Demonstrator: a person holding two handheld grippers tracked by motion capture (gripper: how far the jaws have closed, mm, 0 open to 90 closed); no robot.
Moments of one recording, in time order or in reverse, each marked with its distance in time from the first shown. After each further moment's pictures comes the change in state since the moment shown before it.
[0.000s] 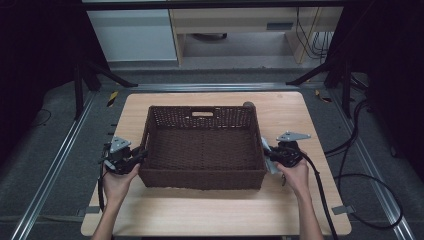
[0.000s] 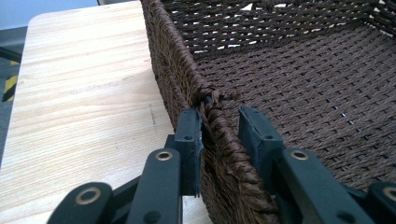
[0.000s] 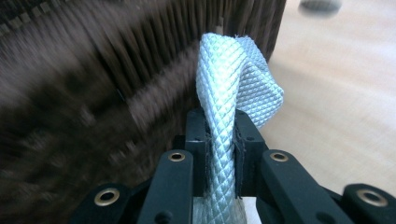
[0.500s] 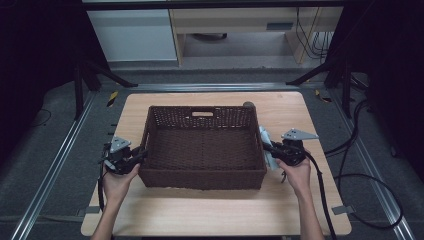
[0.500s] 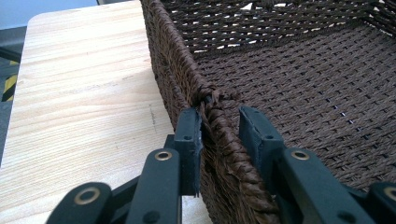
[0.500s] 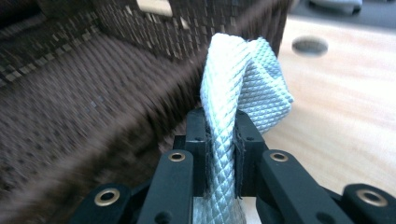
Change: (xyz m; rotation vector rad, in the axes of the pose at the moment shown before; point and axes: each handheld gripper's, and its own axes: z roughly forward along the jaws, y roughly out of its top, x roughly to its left) left arm 0.001 0.000 0.000 -0.002 -0.001 0.003; right arm 0.008 0.017 -0.028 -0.166 0.005 -0.007
